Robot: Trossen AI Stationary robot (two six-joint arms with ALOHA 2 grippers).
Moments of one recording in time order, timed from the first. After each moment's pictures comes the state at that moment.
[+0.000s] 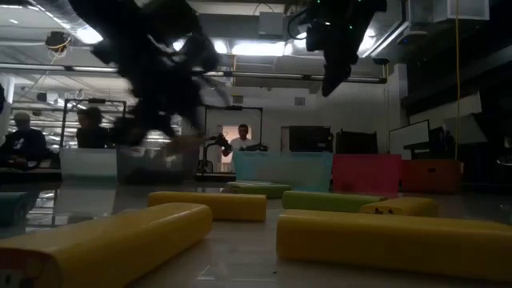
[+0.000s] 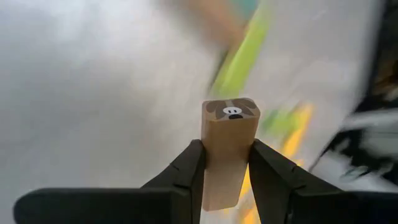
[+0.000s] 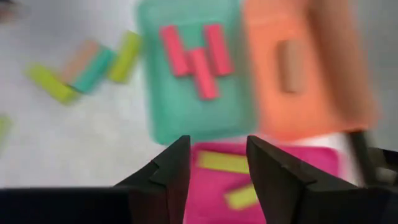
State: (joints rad) left arm -0.01 1.48 0.72 -0.09 0.22 -1.29; right arm -0.48 1.59 1.54 -1.07 -0.14 -0.20
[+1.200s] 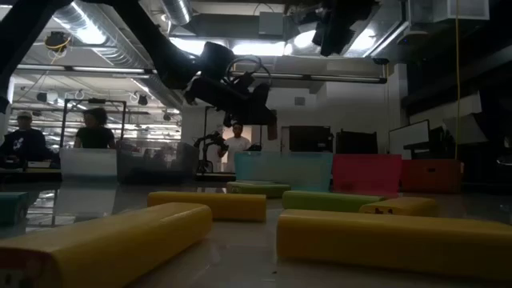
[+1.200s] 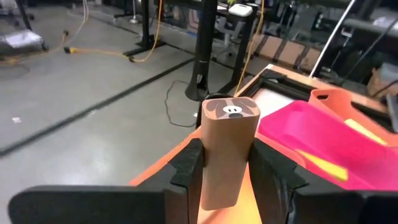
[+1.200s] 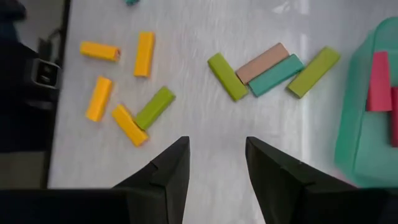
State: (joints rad) left arm 0.57 1.90 1.11 0.53 0.02 -0.10; right arm -0.04 1.59 1.54 -1.05 -0.29 -0.03
